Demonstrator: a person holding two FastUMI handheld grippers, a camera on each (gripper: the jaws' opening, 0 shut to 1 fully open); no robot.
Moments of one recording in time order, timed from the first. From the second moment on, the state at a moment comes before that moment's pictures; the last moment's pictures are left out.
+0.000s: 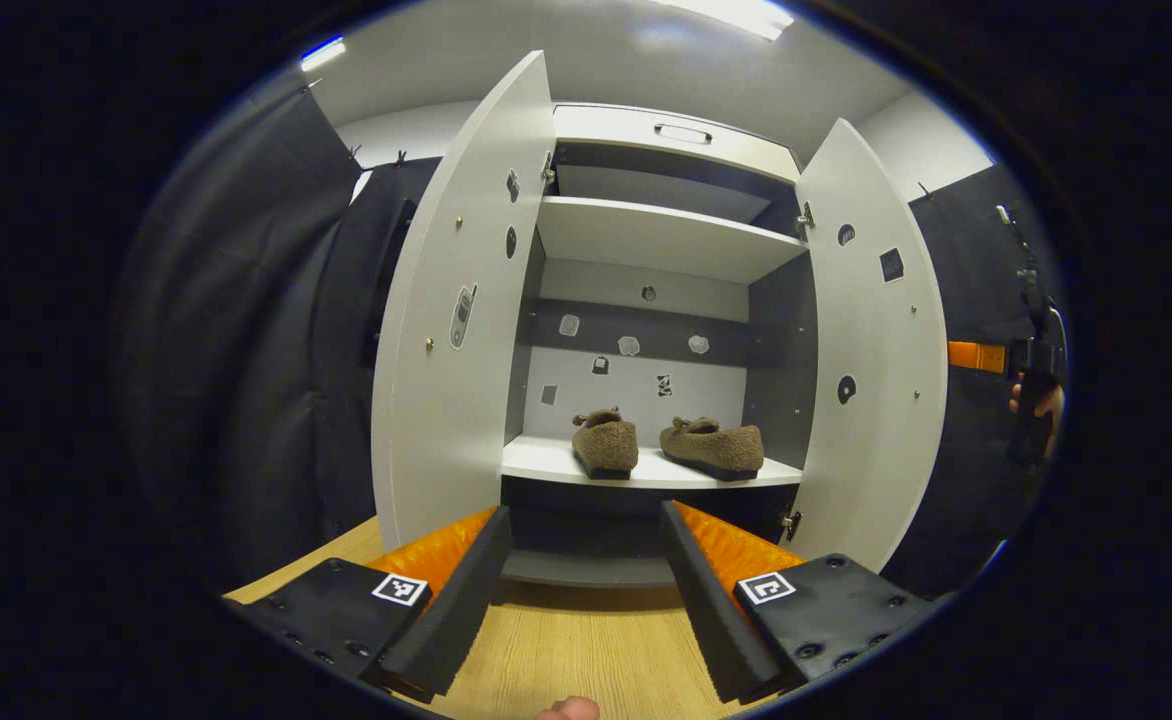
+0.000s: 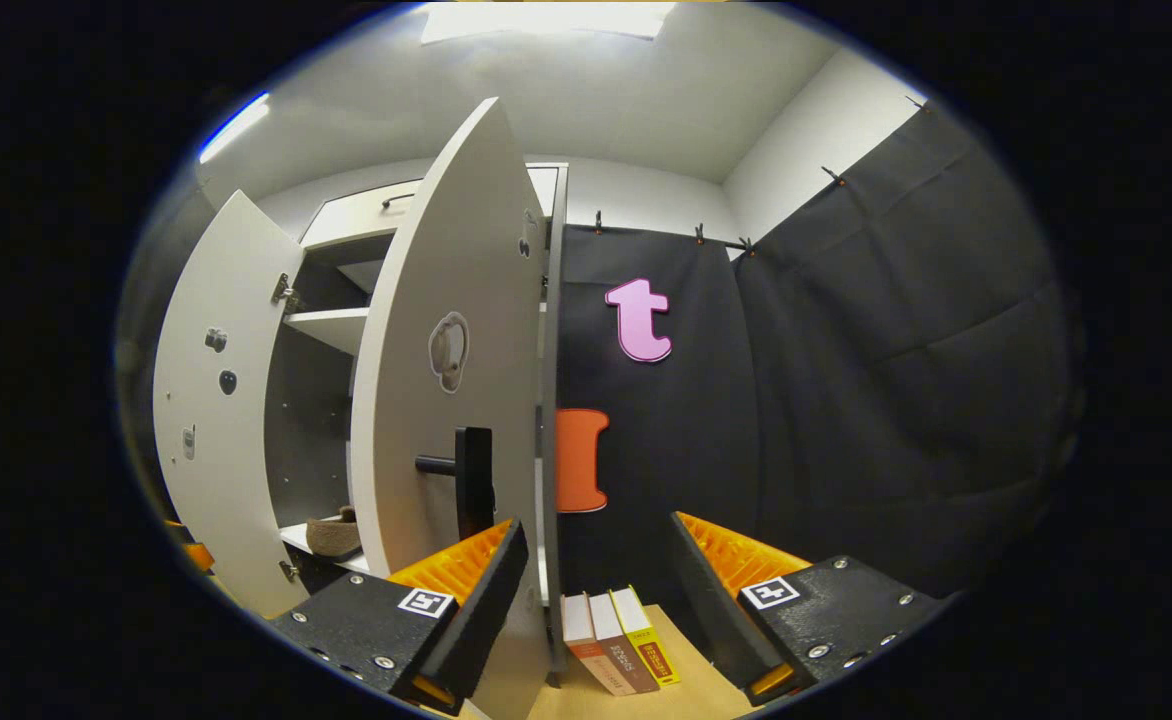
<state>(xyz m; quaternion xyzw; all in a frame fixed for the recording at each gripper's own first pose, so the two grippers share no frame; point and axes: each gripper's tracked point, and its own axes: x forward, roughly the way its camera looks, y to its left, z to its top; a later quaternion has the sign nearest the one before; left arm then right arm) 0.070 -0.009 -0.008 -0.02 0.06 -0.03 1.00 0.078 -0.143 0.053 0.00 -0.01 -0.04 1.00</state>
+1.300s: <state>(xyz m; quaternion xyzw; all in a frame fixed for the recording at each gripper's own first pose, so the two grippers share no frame) 0.062 0.011 -0.005 -0.02 0.05 -0.02 1.00 0.149 0.039 0.020 0.01 0.01 0.11 0.99</state>
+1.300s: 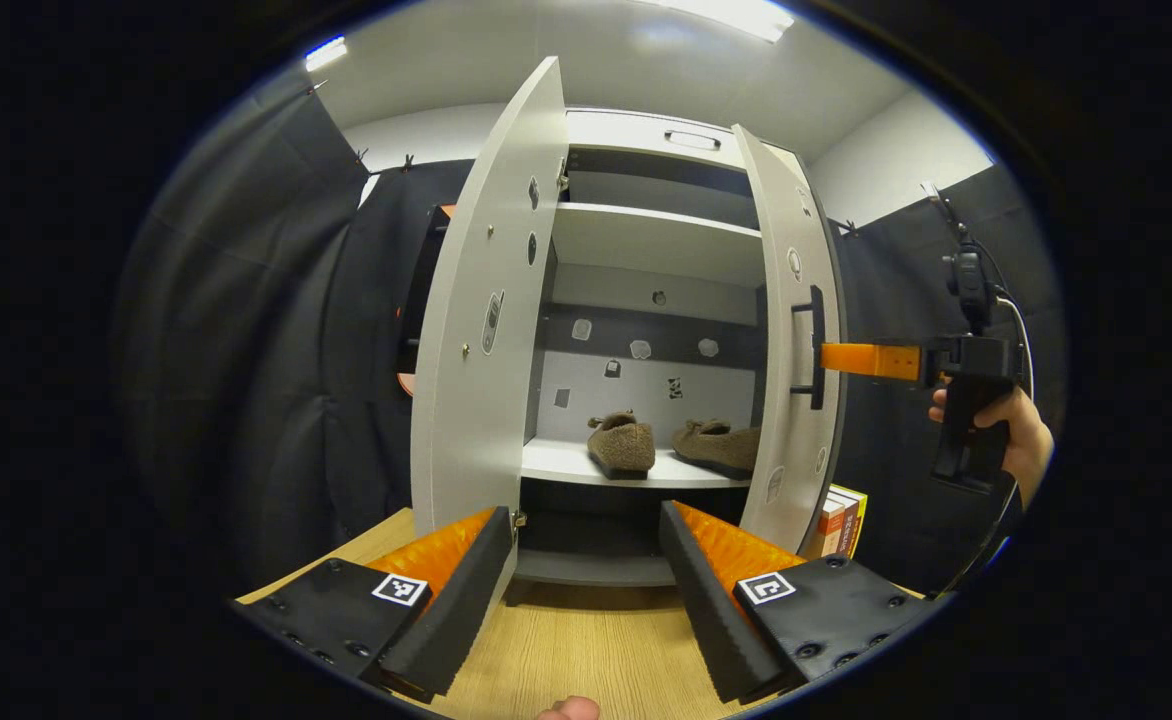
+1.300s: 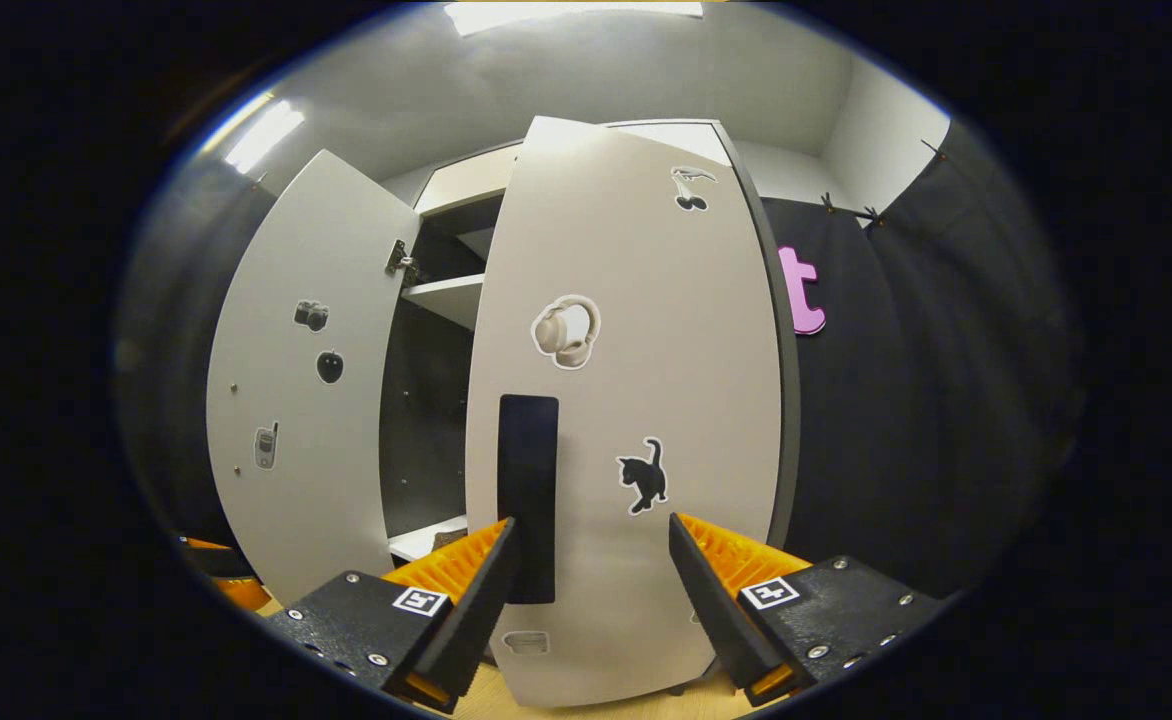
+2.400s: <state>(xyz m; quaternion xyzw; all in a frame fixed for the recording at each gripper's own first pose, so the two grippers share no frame) 0.056 0.025 0.003 -0.01 0.04 -0.01 1.00 0.212 0.071 -0.004 0.02 0.03 0.08 1.00</state>
